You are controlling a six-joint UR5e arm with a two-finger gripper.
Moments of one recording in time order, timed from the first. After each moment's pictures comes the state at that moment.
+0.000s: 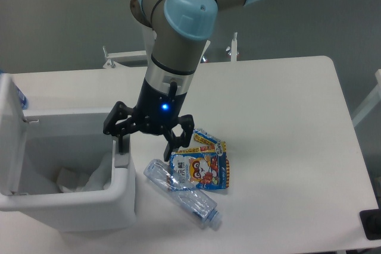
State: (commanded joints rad) arm 2.34 -1.82 -1.48 -1.06 1.11 0.23
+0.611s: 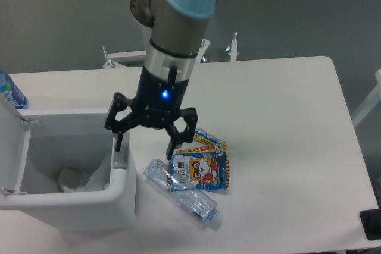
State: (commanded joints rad) arm 2.40 -1.80 -1.34 -1.05 1.11 0.25
